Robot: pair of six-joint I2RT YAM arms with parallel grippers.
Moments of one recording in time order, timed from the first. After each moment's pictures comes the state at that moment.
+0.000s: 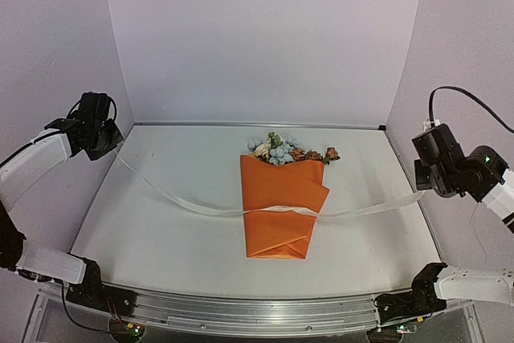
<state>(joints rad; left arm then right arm) -0.18 1.24 1.08 -0.57 -0.40 -0.71 0.57 0.89 1.04 -1.09 0.90 0.33</state>
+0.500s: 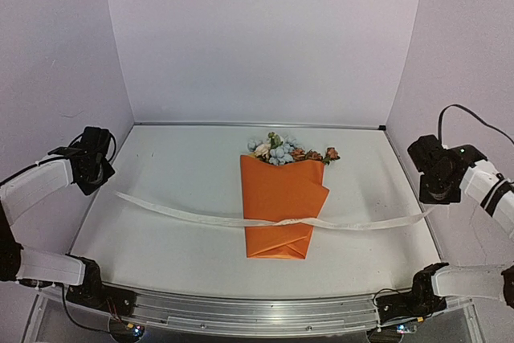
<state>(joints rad) -0.15 1.16 0.81 -0.60 -0.54 -0.86 0.27 1.03 0.95 -1.18 0.81 0.50</state>
